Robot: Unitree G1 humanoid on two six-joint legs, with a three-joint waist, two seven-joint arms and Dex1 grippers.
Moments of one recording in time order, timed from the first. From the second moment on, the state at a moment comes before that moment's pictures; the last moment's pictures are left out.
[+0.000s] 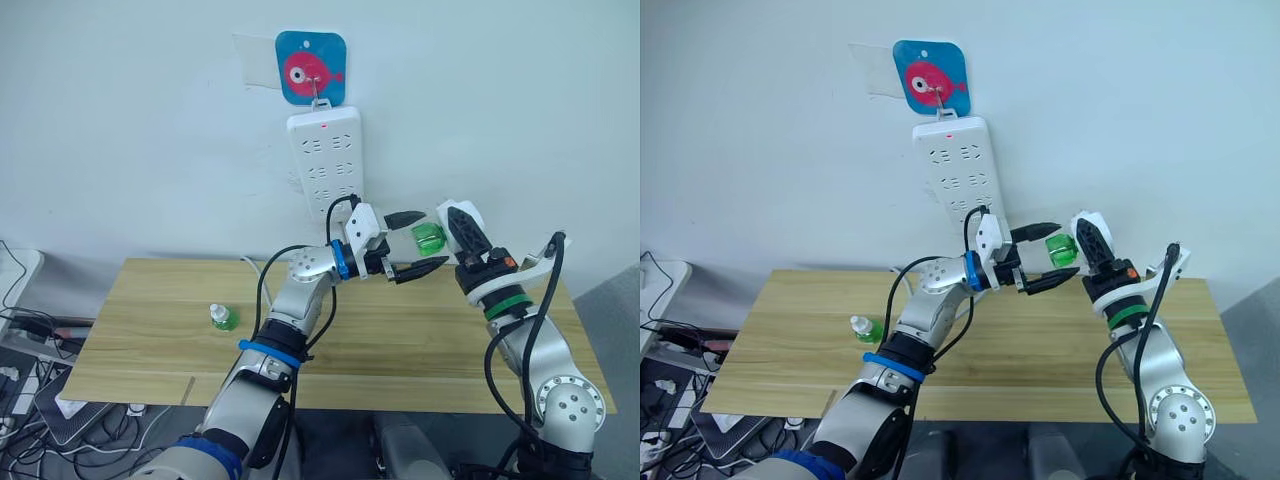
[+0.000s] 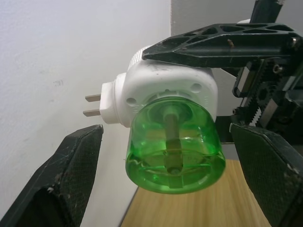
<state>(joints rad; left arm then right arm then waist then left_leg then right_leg) -0.72 -0.03 -0.16 0.51 -0.23 -0.16 -0.99 -0.10 -0.08 -0.26 -0.54 1.43 0.54 -0.28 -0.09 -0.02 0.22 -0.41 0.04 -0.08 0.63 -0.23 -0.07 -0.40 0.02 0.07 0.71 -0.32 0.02</state>
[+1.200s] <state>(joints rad) -0.73 0.16 -0.19 0.52 -0.27 -0.26 -1.43 -0.15 -0.67 -0.29 -0.26 1.95 1.00 -0.15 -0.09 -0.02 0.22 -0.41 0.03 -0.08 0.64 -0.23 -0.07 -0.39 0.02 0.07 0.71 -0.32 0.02</state>
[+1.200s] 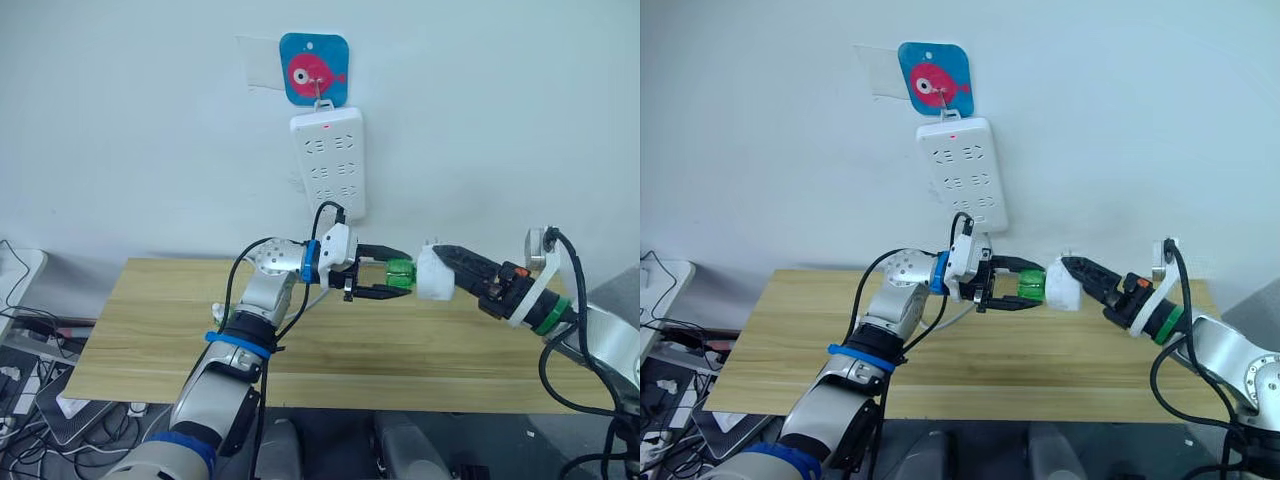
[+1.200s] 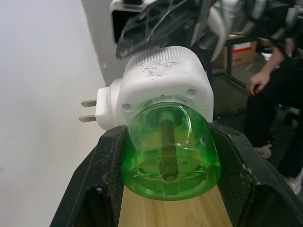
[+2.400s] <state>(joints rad) -0.71 0.17 -0.23 0.50 -0.26 -0.38 -1.46 -0.30 -0.90 -0.14 -0.02 1.94 1.31 0.20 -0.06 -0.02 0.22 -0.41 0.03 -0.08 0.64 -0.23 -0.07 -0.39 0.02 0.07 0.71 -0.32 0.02</state>
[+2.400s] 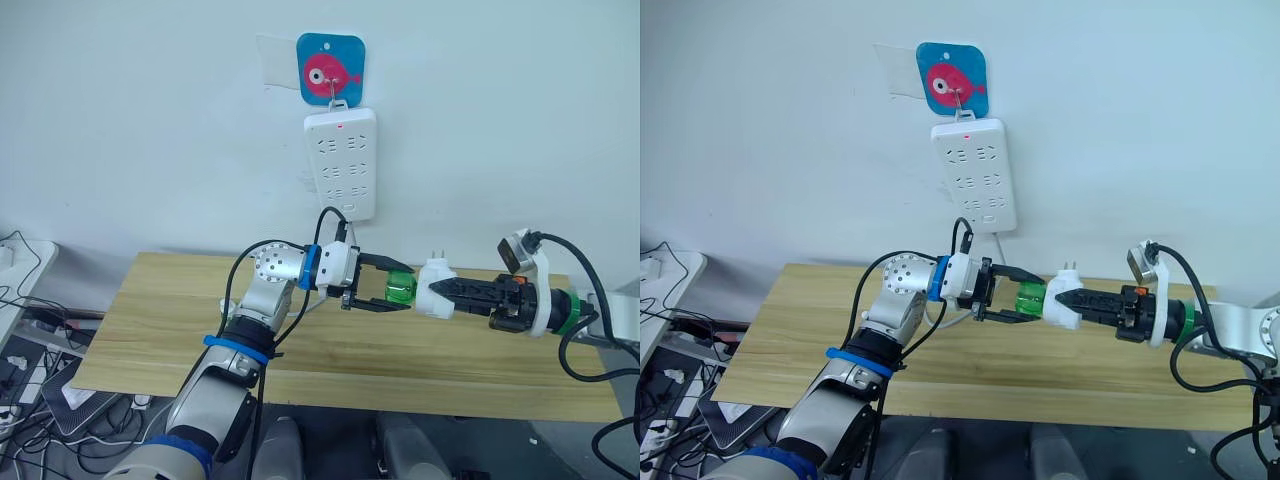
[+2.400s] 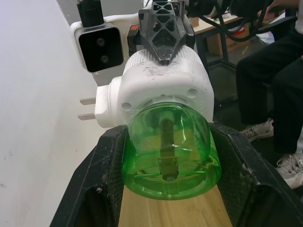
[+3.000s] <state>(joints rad) -0.94 0.23 -0.20 0.51 -0.69 1.28 -1.41 -0.31 -1.01 -0.10 -0.11 1.96 1.26 0.27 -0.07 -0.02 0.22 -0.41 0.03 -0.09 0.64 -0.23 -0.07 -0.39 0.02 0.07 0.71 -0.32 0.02</state>
